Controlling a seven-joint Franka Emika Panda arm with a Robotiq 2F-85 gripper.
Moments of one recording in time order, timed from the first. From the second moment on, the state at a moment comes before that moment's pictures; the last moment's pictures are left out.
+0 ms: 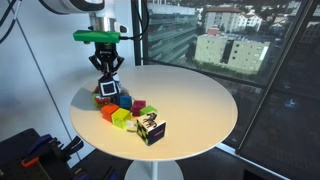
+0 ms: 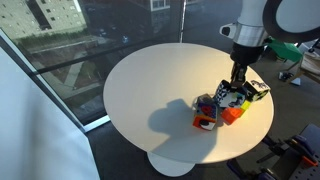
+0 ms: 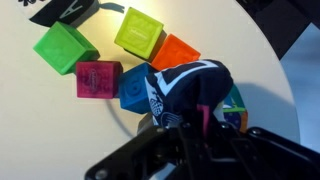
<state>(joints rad) 0.06 -0.07 0.03 -2.39 -0.03 2.20 -0.48</state>
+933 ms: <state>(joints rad) 0.14 -0.10 0.07 -2.43 0.12 2.22 -0.49</state>
